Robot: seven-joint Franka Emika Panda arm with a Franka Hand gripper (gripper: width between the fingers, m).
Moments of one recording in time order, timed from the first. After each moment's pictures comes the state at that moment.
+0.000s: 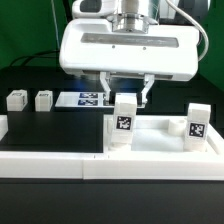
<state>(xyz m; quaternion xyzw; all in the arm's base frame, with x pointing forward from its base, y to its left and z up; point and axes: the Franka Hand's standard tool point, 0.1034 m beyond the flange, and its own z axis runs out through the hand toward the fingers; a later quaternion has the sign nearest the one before) 0.606 0.004 0.088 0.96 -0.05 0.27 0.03</state>
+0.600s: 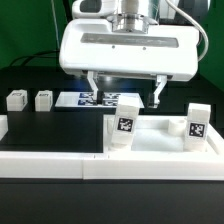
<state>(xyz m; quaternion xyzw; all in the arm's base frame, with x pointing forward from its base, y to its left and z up) 0.606 0.003 0.088 0.96 -0.05 0.27 0.03</state>
